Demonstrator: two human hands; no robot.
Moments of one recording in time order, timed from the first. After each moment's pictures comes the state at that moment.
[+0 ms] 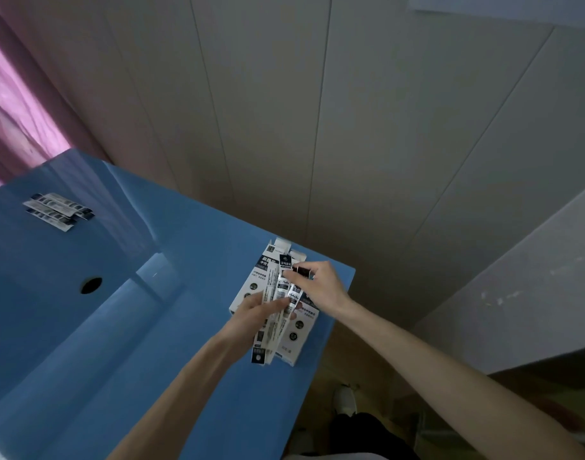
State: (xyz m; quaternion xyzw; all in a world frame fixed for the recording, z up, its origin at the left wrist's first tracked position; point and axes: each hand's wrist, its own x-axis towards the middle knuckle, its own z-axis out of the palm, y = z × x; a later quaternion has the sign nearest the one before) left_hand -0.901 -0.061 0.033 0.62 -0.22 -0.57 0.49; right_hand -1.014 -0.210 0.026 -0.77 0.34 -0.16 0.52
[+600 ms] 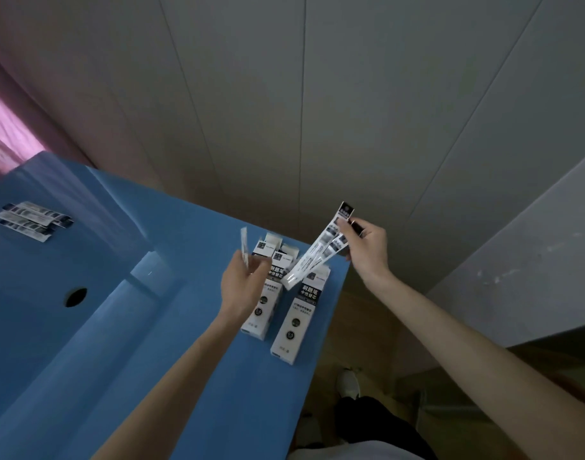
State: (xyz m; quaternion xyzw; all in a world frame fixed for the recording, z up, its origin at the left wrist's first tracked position) left_hand -0.872 -0.117 0.017 0.80 -0.29 -0.27 0.46; right_hand -1.048 -0.273 0.043 -0.62 0.46 -0.36 0.52
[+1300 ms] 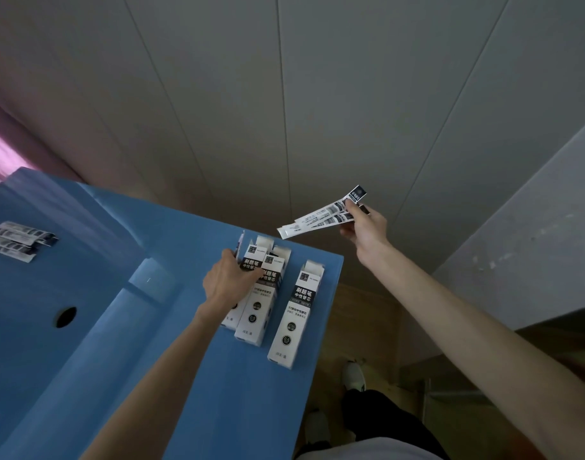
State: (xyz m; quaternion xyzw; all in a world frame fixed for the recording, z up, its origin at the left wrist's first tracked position) left_hand -0.833 -0.149 -0.002 0.90 -0.34 -0.21 0.17; right_hand -1.039 -0.325 0.040 -0.35 0.54 -0.40 0.66
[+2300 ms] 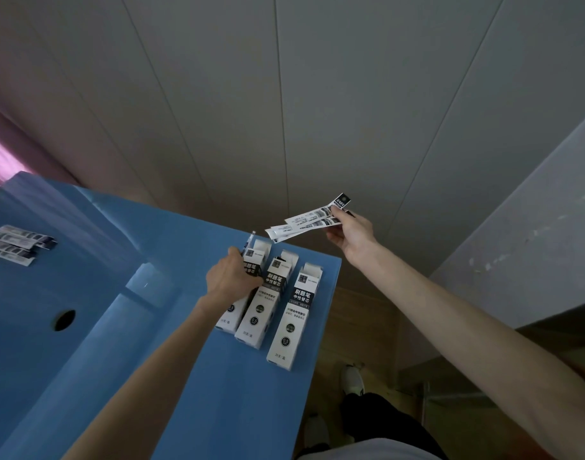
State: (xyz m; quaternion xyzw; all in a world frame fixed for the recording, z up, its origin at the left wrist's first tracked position) left_hand -0.829 -0.158 0.004 0.89 -0.41 -0.19 0.08; right_hand -1.028 -0.312 0.054 -0.31 0.53 -0.34 0.71
